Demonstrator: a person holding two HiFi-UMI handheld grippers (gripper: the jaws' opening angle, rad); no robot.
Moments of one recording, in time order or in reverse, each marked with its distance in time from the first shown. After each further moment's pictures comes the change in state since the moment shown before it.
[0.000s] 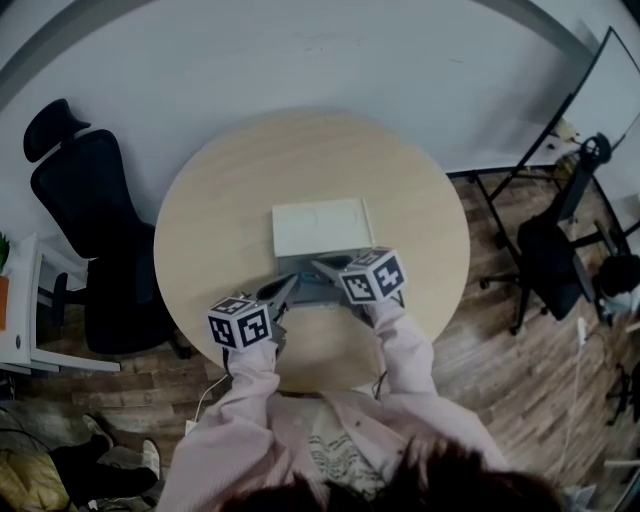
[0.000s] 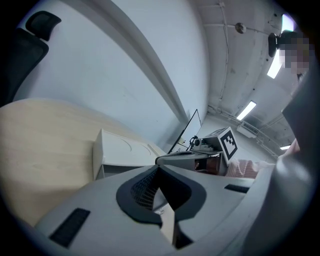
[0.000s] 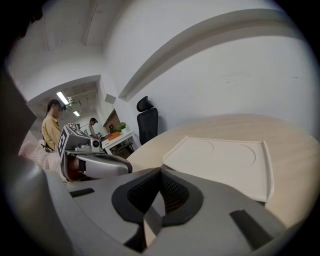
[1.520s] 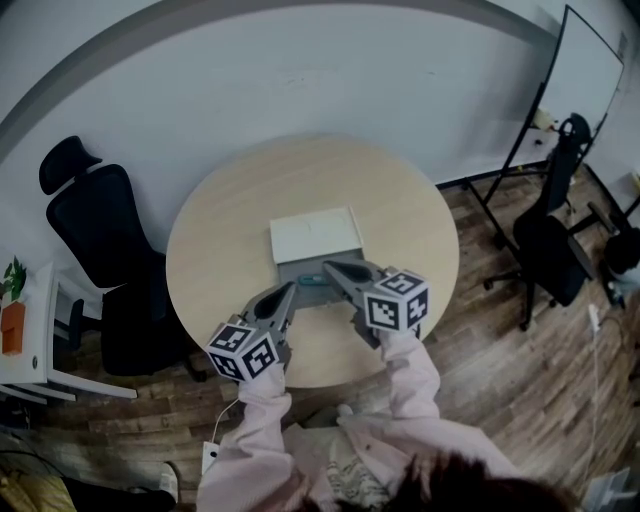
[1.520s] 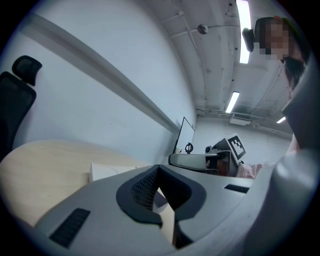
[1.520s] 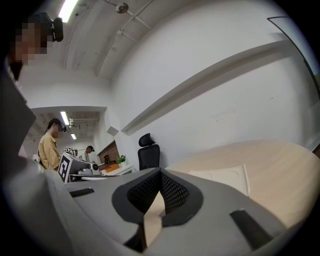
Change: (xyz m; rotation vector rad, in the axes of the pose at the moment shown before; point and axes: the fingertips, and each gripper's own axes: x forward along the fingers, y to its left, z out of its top) left arm -0.056 -0.092 0.035 0.257 -0.186 0.022; right arm -0.117 0.064 0.040 0.051 -0.436 -0.047
